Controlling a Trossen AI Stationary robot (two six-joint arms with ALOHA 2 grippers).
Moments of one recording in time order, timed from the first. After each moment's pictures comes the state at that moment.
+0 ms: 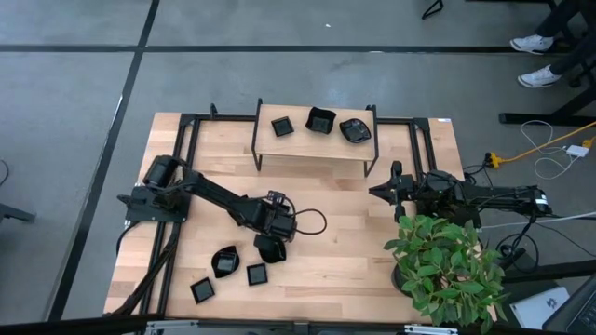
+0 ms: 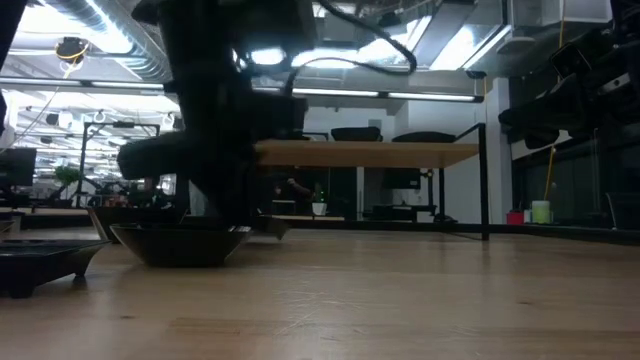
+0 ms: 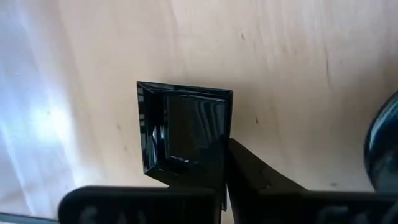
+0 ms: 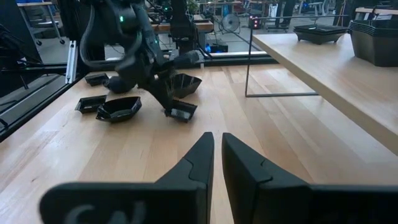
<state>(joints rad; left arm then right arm) -0.26 1.90 1.20 -0.70 -0.36 0.01 -0.06 0.15 0.01 0.02 0.01 0.02</state>
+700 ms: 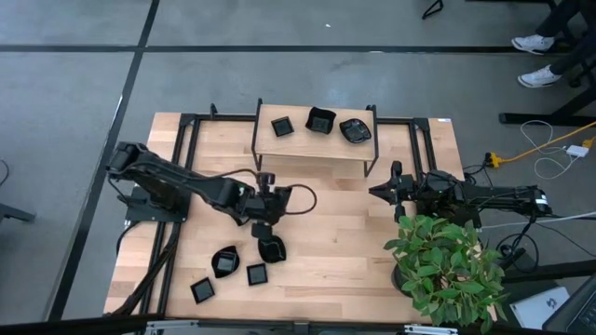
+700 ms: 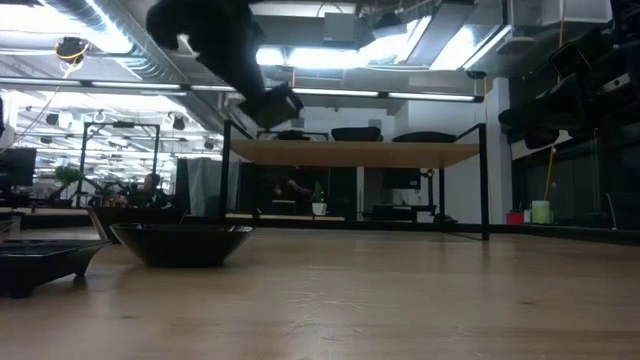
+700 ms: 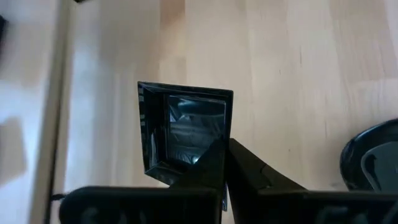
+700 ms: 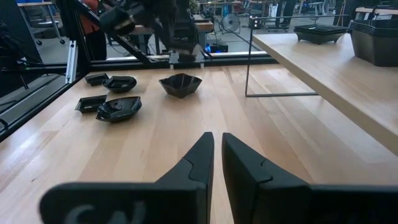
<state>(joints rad) -0.25 1.55 1.20 -0.72 -0.46 -0.03 -0.06 0.15 0.01 0.02 0.01 0.02</state>
